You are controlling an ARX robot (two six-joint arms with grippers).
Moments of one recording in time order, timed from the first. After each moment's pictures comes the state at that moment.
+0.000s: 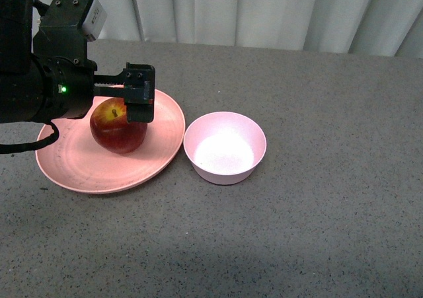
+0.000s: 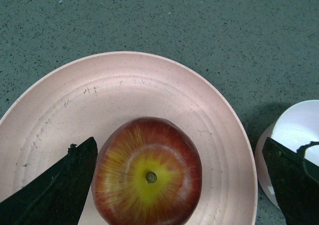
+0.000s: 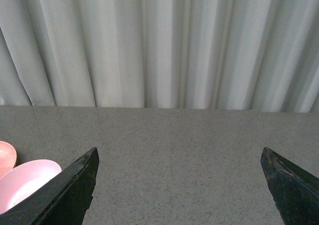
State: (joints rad) left arm -0.23 1.95 0.78 0.59 0.01 -0.07; right arm 0.00 0.00 0.01 0.00 0.00 -0.01
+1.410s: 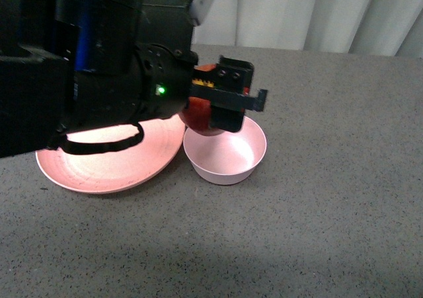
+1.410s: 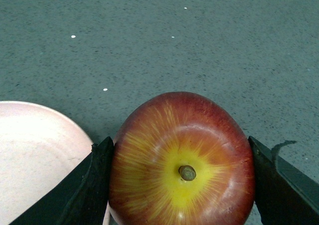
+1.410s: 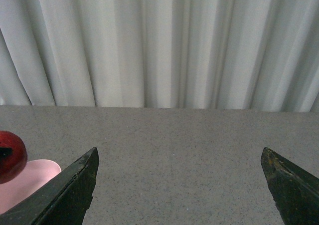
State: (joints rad) left arm -0.52 1.88 0.80 0.61 -0.03 -0.09; right arm 0.00 0.00 0.01 0.00 0.00 -0.01
